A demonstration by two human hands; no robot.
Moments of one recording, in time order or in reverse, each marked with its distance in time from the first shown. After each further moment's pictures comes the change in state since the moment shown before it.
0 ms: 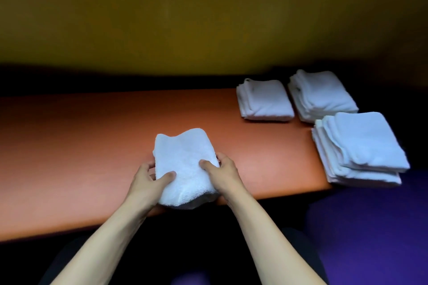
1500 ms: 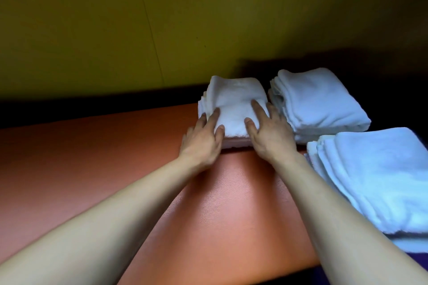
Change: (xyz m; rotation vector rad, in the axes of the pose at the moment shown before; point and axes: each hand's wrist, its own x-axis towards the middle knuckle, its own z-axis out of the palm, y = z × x) left_hand 0.174 0.112 0.282 0.947 -0.100 0.600; right_hand 0.240 -0.010 -0.231 -0.940 0.411 -0.388
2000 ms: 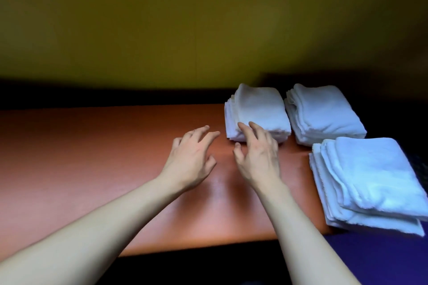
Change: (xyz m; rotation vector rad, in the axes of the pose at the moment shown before) left_hand -0.144 -0.035 -0.081 0.207 0.107 0.155; right_hand -0.116 -0.094 -0.016 0.119 0.145 -0.176
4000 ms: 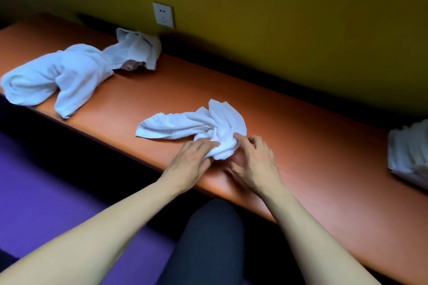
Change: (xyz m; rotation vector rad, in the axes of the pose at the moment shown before) left_hand -0.278 -0.302 -0.054 -0.230 0.176 -0.366; right_hand -0.110 -0.319 0.150 0.056 -0.579 -0.469
